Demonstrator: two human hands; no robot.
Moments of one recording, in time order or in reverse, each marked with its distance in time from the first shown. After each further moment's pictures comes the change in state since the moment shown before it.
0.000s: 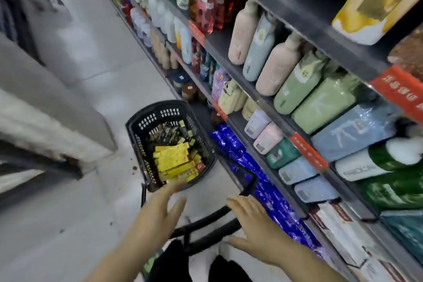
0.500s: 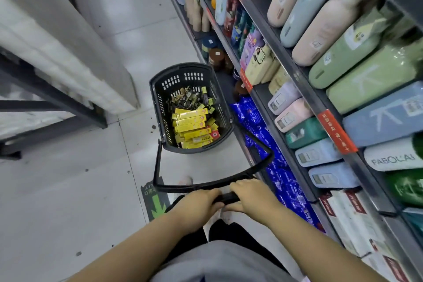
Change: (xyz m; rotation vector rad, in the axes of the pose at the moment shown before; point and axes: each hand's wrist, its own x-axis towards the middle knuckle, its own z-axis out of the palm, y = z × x) left_hand -0.034 -0.029 0.099 0.337 -0.457 0.004; right_hand 0.026 0.005 0.029 -0.368 -0.120 -0.144
